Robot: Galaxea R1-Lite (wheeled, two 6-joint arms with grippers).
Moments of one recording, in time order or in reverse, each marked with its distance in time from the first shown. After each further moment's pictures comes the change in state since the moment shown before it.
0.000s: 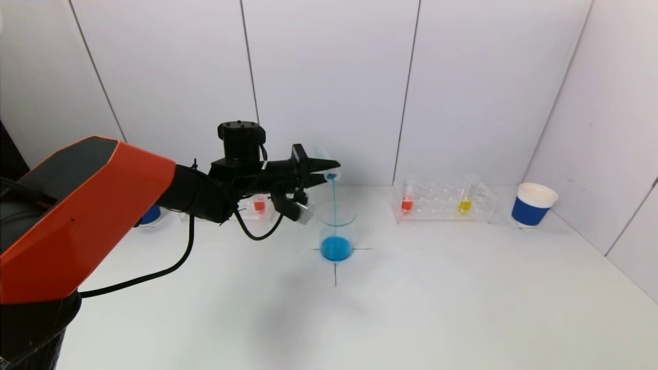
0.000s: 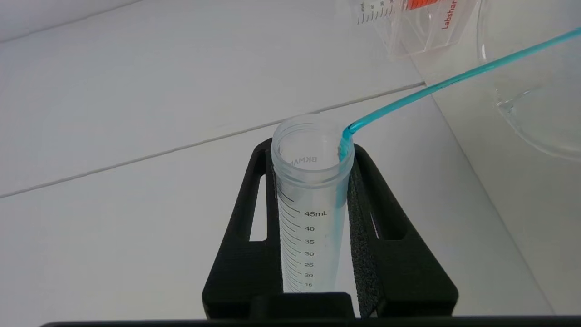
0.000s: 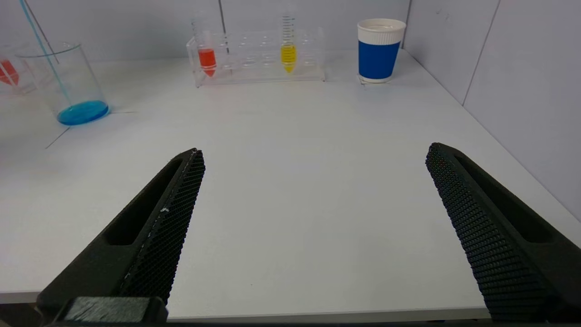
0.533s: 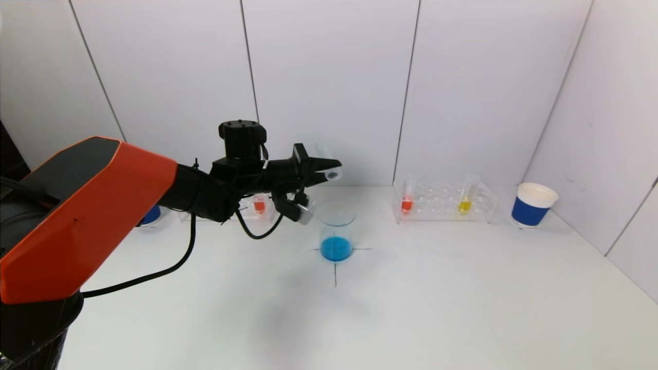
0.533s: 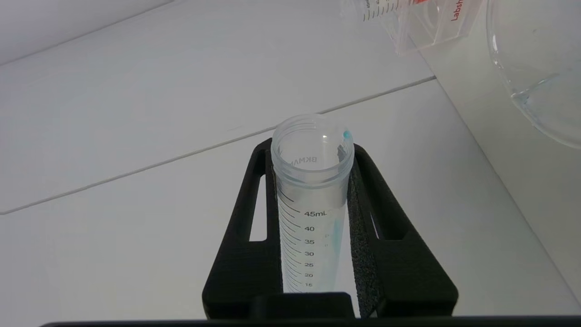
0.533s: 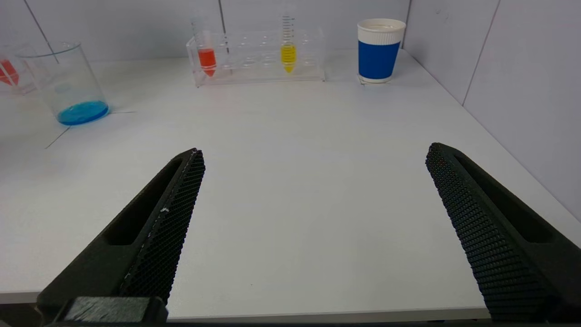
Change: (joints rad) left arm -0.001 0.006 -0.014 0.000 -0.003 0.045; right arm 0.000 0.000 0.000 0.000 0.000 0.000
